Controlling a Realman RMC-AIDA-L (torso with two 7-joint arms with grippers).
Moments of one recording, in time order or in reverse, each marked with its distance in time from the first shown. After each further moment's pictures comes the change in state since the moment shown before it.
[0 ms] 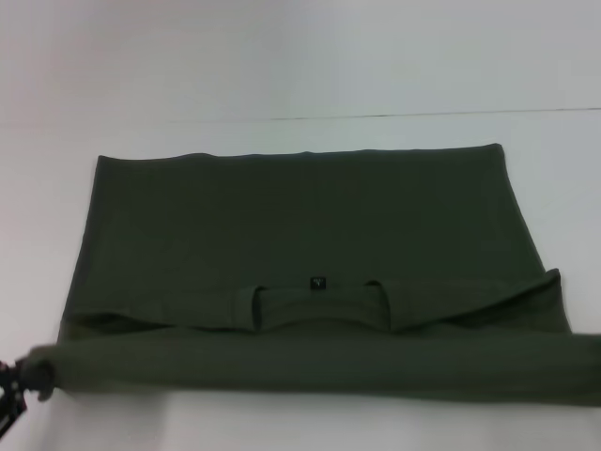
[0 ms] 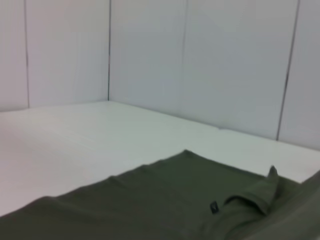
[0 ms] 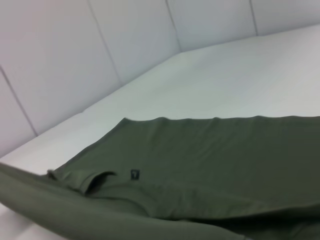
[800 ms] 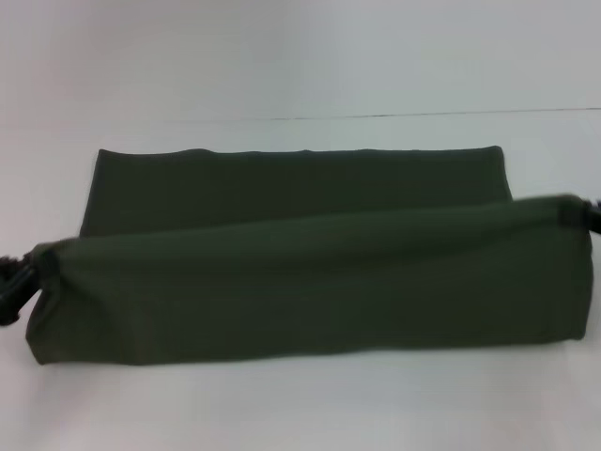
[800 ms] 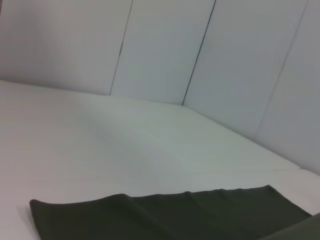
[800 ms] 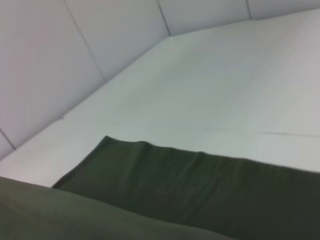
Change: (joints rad) left arm -0.149 0.001 0.063 -0.025 -0.082 -0.310 -0.369; right arm 0.357 -0.025 -0.013 -0.195 -0.183 0.092 0.462
